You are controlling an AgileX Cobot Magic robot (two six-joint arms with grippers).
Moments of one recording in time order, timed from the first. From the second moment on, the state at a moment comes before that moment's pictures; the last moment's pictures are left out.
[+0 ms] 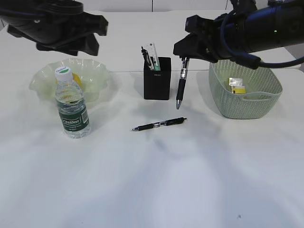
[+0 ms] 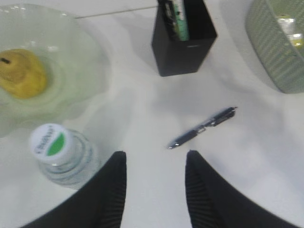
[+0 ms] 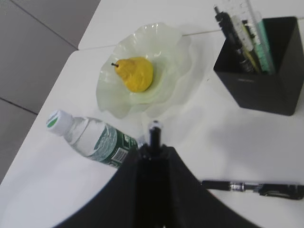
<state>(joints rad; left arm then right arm) -0.57 1.54 -1.32 0.21 0.67 -0.52 0.19 1.70 -1.23 -1.85 -0.54 2.27</state>
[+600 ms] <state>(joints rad) -0.34 1.27 -0.95 0.32 0.68 -0.56 0.19 1.86 -1.51 -1.85 -0.45 2.27</state>
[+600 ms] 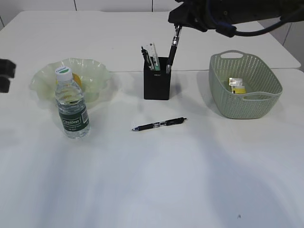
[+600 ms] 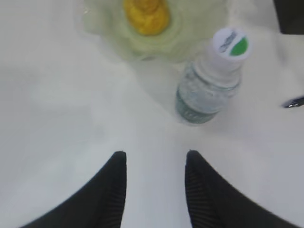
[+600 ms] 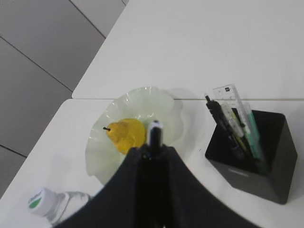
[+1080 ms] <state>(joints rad) -0.28 1.03 -0.82 0.36 0.68 -0.56 0.19 2.12 -1.80 -1.85 -0.35 2.27</state>
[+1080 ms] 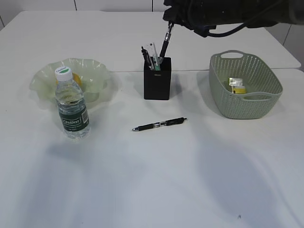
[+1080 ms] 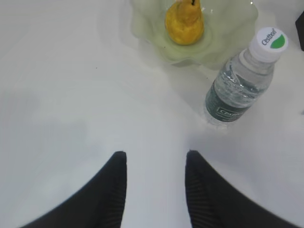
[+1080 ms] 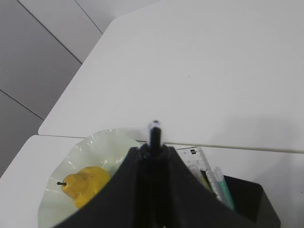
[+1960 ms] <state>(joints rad) -0.28 1.03 -0.82 0.36 0.75 -0.56 0.19 2.39 -2.06 -1.85 -0.19 2.27</state>
